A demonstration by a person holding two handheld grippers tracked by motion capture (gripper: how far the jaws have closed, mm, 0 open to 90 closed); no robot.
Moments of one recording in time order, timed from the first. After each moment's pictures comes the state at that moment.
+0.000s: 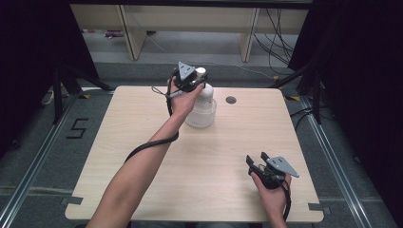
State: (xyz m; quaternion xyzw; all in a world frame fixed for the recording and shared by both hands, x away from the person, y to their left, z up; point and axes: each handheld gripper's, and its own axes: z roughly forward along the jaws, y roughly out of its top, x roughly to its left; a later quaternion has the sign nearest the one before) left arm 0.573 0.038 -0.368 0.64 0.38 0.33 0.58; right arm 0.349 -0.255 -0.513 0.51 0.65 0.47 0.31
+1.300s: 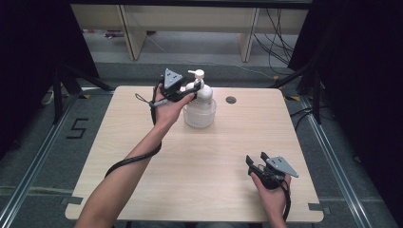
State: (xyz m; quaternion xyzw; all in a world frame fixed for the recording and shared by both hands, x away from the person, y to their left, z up) left arm 0.527 0.075 -0.363 0.65 0.37 0.30 0.59; right arm 0.349 -0.254 -0.513 0.51 0.65 0.47 0.30
